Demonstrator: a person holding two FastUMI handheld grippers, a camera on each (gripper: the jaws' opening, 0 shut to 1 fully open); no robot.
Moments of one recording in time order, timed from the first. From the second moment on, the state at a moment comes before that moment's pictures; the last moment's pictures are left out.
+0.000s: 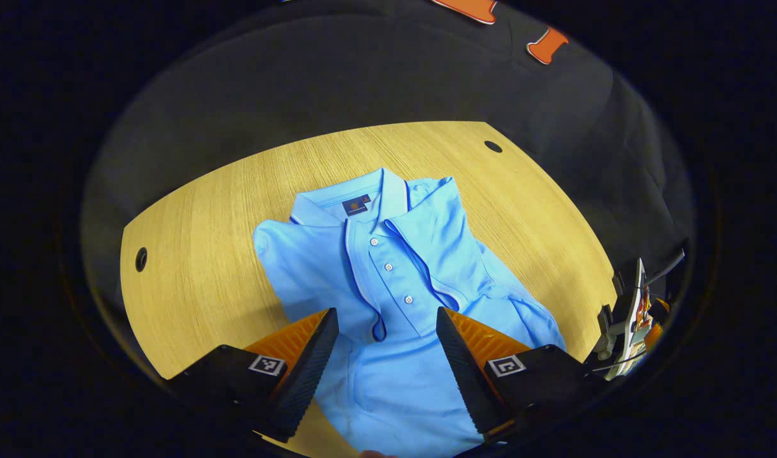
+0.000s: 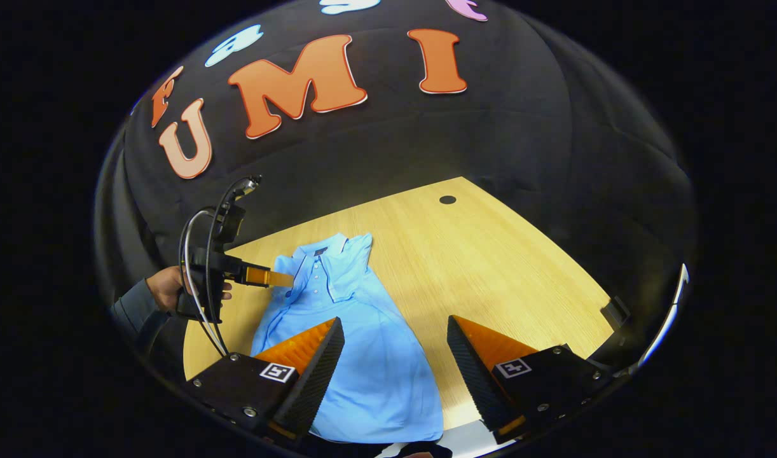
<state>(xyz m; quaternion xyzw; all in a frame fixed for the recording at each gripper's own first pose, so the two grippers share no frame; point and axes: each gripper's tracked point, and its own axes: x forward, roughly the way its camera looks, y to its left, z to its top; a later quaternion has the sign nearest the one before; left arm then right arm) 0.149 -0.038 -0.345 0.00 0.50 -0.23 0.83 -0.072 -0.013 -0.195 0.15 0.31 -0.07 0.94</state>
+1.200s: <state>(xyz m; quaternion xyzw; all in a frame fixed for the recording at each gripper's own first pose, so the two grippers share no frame) -0.134 0.049 -0.380 -0.05 0.53 -0.07 0.84 -0.187 0.027 -0.326 0.06 0.47 0.03 0.88</state>
